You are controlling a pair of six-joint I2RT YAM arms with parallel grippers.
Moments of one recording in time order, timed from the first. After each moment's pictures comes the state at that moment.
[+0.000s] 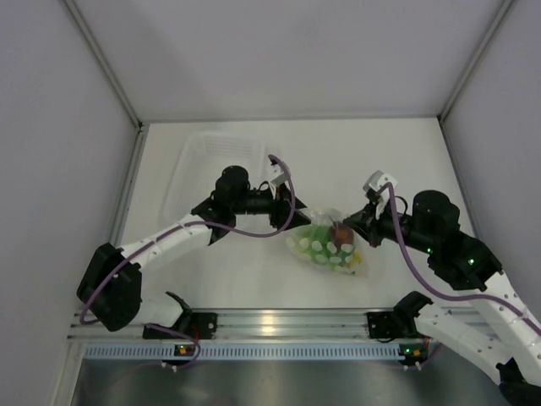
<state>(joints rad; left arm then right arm) -0.68 1.37 0.87 0.32 0.80 -0.19 0.62 0.67 0.97 -0.63 -0.30 -0.09</state>
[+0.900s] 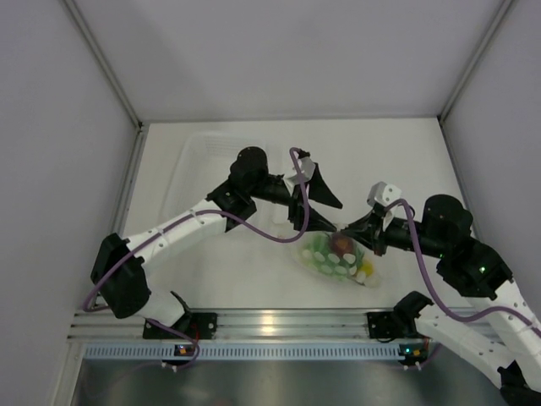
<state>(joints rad) -0.82 1.47 1.19 0.36 1.07 -0.13 0.63 0.63 0.99 -0.65 -0.48 -0.17</state>
